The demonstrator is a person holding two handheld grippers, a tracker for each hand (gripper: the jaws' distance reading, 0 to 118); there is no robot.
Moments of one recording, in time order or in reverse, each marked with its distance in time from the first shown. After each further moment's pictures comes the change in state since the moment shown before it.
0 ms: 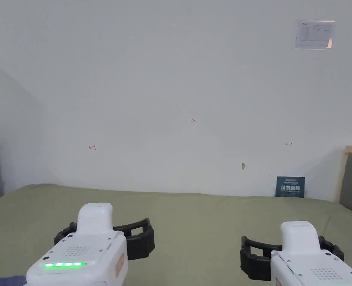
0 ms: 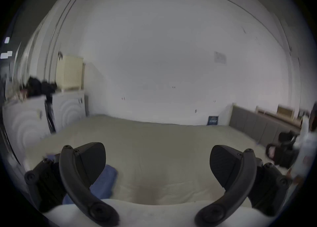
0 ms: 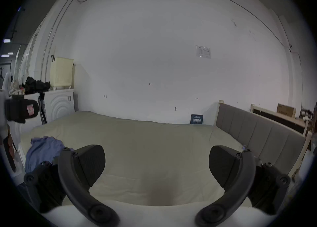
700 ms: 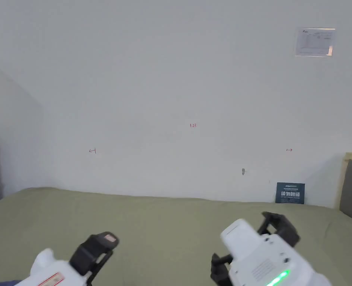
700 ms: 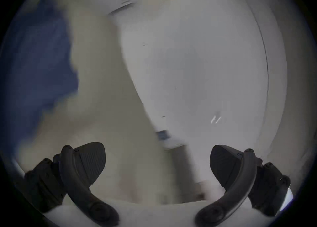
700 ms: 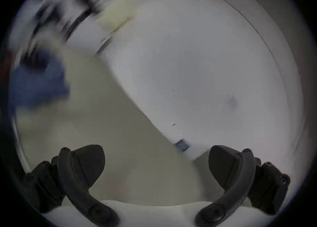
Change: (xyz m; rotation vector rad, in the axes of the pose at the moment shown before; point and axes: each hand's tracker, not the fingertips) left arm -0.070 -0.032 -0.019 -0.169 -0.181 0.678; right arm -0.047 0.026 -0.007 0.002 0.064 0.419
